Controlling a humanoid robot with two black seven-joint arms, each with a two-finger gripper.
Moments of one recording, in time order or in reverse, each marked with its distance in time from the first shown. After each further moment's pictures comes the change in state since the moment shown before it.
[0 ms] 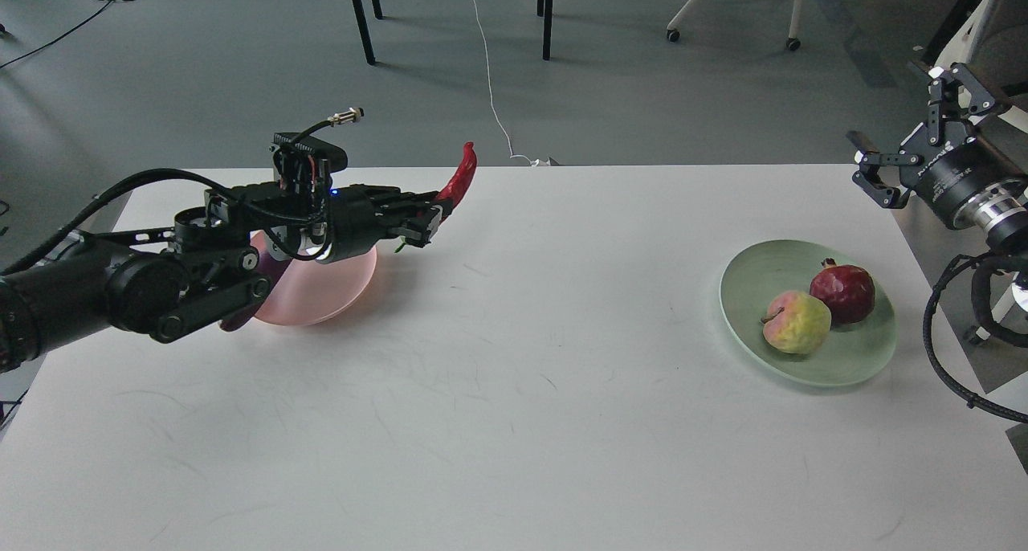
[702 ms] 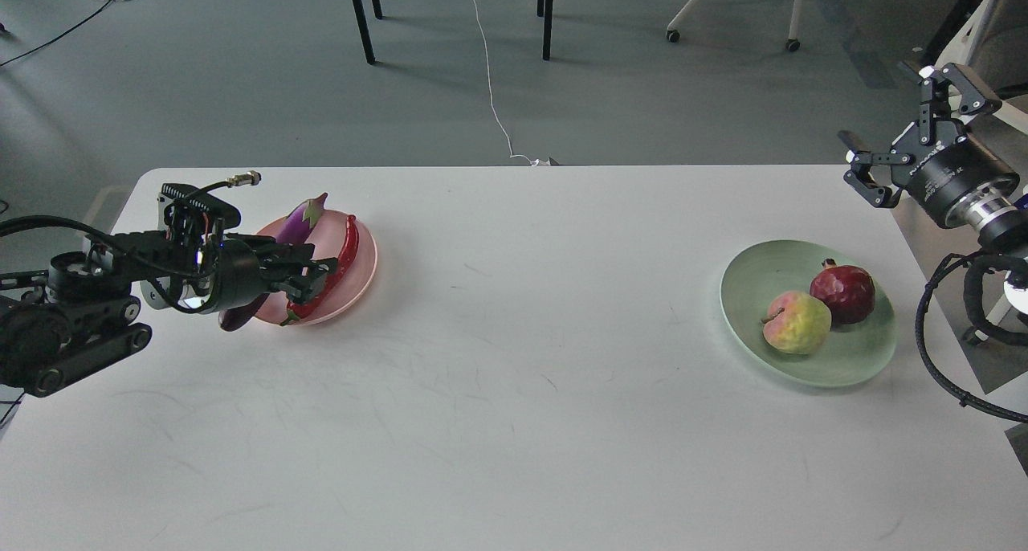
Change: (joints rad) left arm 0.106 0.196 0.043 -0.016 0.077 -0.009 -0.013; right arm 0.004 0.010 0.037 0.001 0.000 0.010 -0.004
